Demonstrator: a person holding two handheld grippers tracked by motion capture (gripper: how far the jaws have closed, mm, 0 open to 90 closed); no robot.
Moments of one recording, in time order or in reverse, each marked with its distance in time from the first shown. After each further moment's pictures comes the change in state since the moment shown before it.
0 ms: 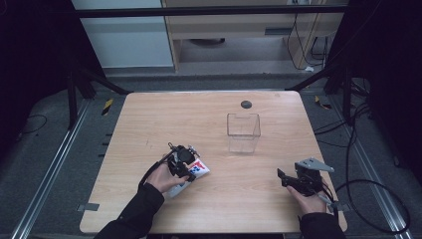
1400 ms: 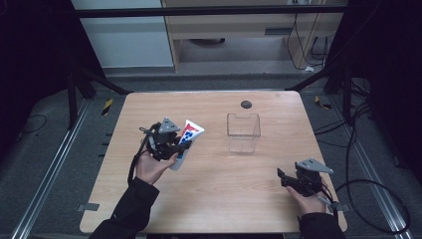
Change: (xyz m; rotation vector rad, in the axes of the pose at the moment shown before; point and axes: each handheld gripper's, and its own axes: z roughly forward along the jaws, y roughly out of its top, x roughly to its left) left arm 0.005 -0.002 -0.101 -0.581 0.161 -0.094; right arm 0.002 -0.002 0.001 -0.028 -0.022 -0.017
